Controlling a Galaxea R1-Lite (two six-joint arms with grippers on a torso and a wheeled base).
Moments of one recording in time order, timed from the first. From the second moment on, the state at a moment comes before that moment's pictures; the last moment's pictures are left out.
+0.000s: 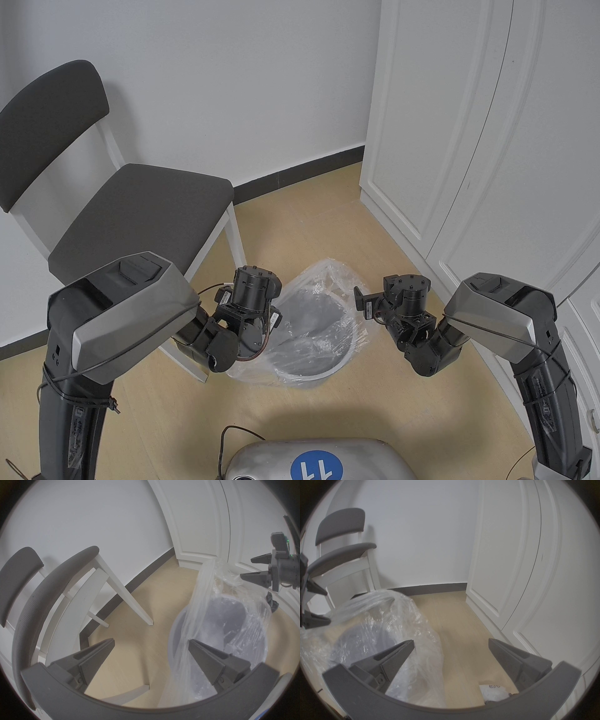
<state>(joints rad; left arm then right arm) -0.54 2.43 -1.24 -0.69 0.54 0.21 0.42 2.62 -1.26 -1.21 -0.34 -0.07</state>
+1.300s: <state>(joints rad) -0.38 2.67 -1.55 -0.74 0.54 0.16 0.40 2.83 -1.60 -1.19 -0.33 0.08</state>
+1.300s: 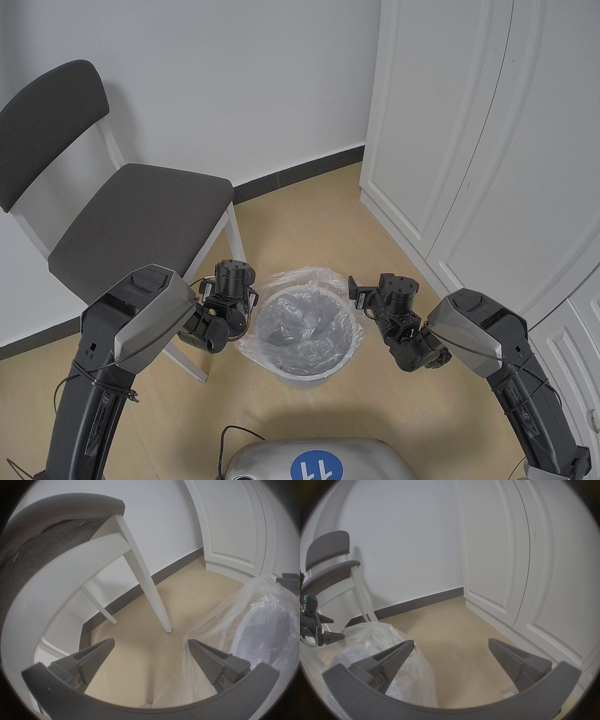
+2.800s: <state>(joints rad) -0.40 2.45 -1.14 -0.65 0.39 0.08 0.34 2.68 -1.34 -1.16 -0.32 -0.07</state>
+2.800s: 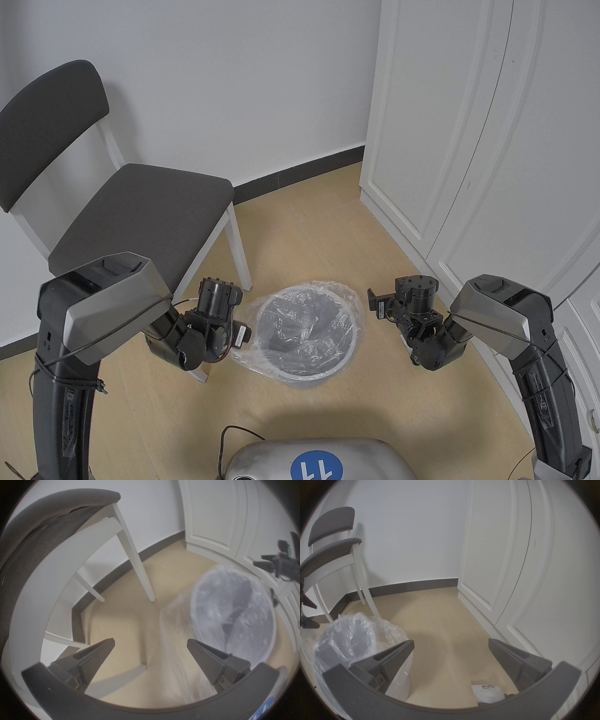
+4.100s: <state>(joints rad) -0.41 2.46 -1.14 -0.41 0.21 0.26 0.16 2.53 -1.28 -1.09 -0.18 -0.05</state>
